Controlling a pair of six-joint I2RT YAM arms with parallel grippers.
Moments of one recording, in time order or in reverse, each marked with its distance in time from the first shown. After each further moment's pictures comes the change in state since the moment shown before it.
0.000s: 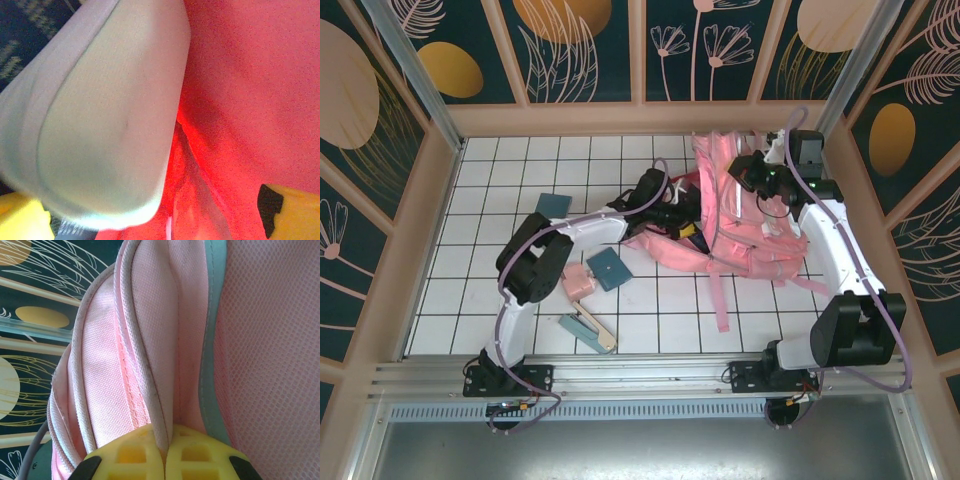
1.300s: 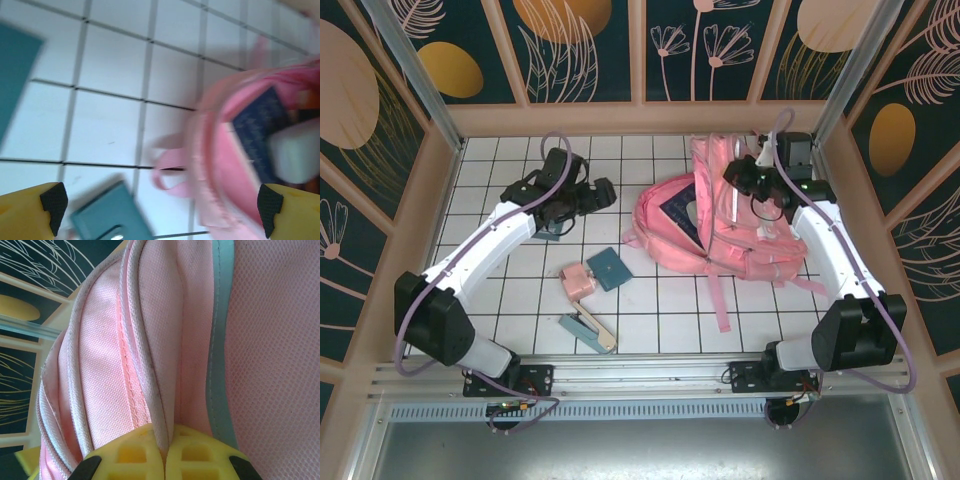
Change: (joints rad) left arm 0.283 -0.615 -0.170 -0.838 -0.637 0.388; right arm 0.072 -0.011 -0.006 -0.035 0.145 -0.086
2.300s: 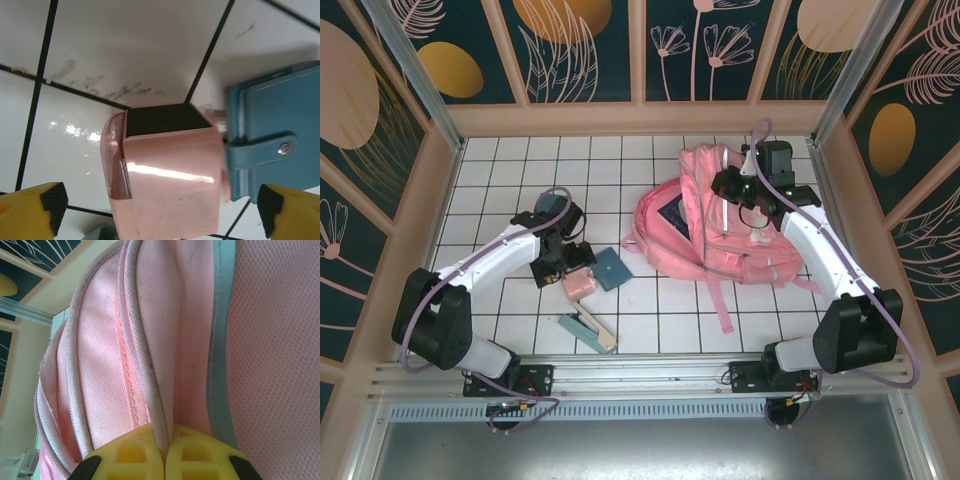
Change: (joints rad) left arm -0.019 -0.029 -0.334 -0.211 0.038 -0.170; right arm 0.089 0.000 -0.061 0.028 0.082 -0.042
